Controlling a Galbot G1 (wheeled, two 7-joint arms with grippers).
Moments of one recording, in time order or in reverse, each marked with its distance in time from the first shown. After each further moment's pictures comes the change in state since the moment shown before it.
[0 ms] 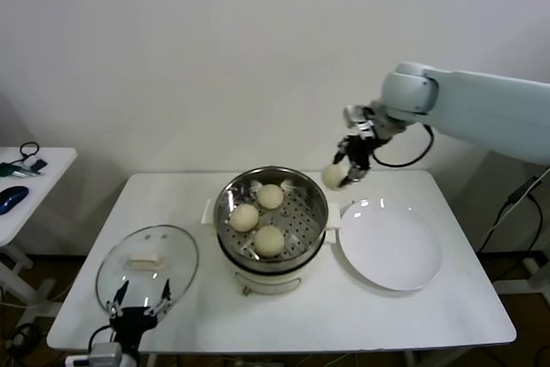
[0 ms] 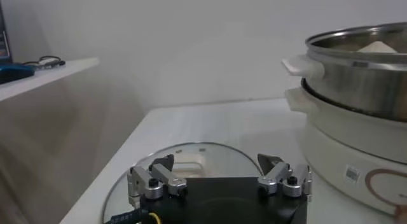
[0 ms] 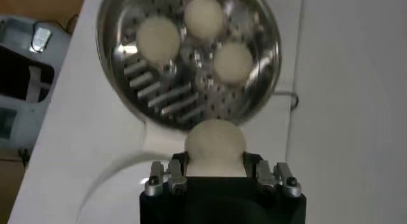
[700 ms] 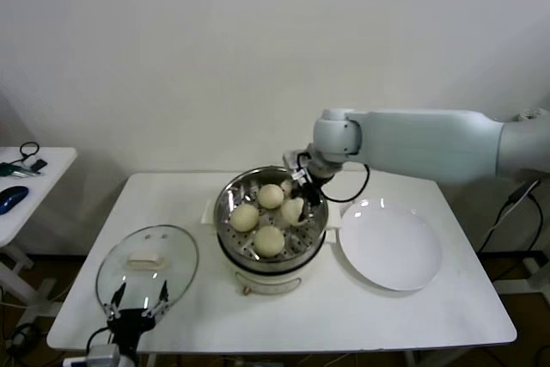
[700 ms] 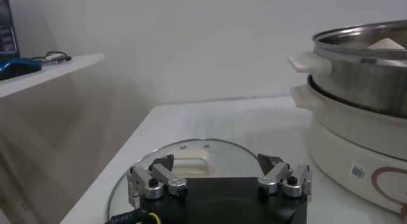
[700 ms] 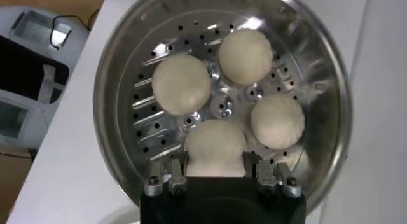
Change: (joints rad) left arm -0.002 -0.010 -0.009 0.007 -0.004 0.000 -0.001; right arm -0.197 0.167 0.012 -0.027 -0.075 -0.077 0.101
